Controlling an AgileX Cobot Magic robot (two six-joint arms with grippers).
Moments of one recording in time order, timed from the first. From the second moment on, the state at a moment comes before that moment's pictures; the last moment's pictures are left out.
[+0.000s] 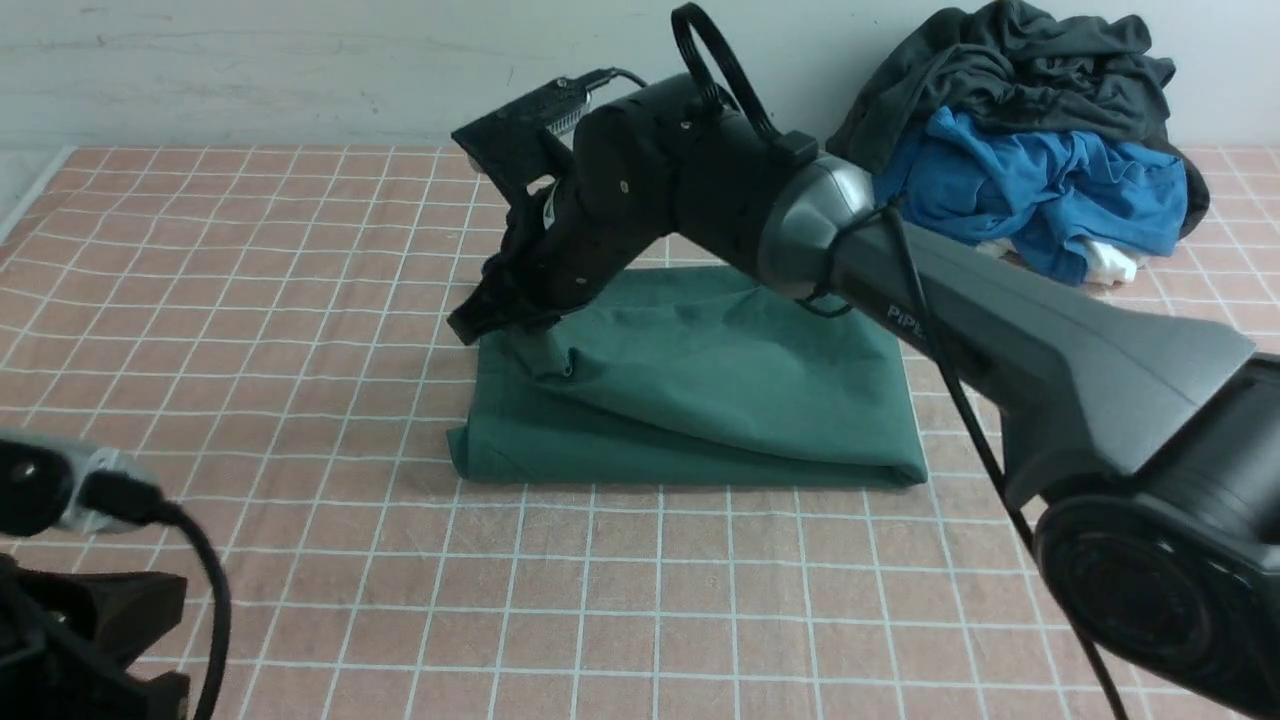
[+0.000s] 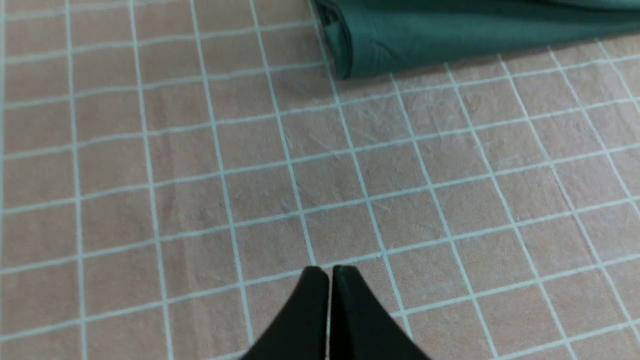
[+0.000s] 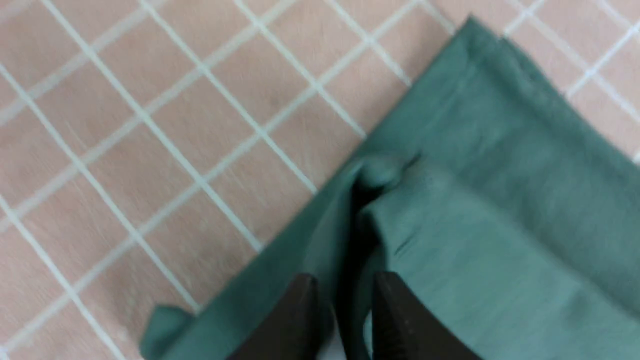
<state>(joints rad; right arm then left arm) 0.70 2.37 -2.31 0.04 0.96 -0.06 -0.03 0.64 -0.49 -0.40 0.66 0.40</state>
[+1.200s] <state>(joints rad) 0.71 1.63 -1.98 -0.18 1.17 -0.04 -0.05 0.18 -0.24 -0.43 0.39 0.49</state>
